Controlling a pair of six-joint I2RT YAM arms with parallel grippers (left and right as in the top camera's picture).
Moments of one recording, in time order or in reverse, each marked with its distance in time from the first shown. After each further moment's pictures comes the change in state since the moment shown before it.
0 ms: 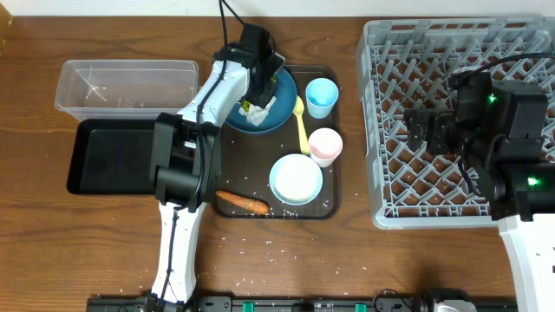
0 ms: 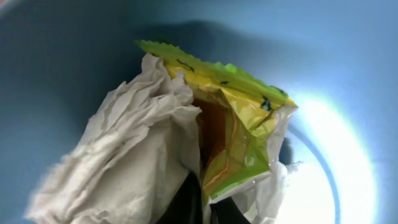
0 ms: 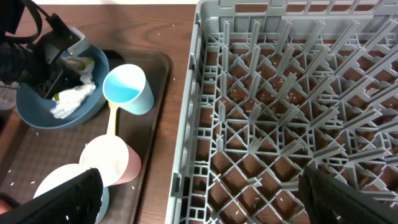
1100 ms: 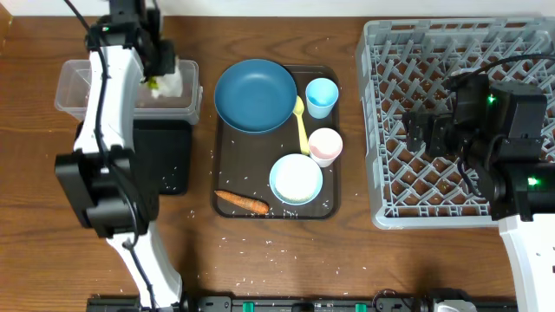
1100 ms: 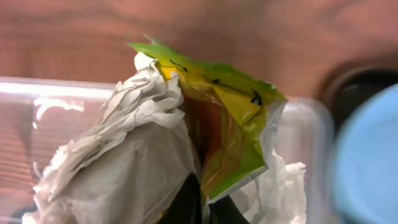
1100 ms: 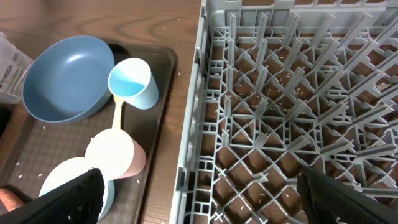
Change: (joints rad) left arm 0.392 -0.277 -0.004 -0.138 -0.061 -0.186; right arm 0.000 0.000 0.000 -0.019 -0.021 0.000
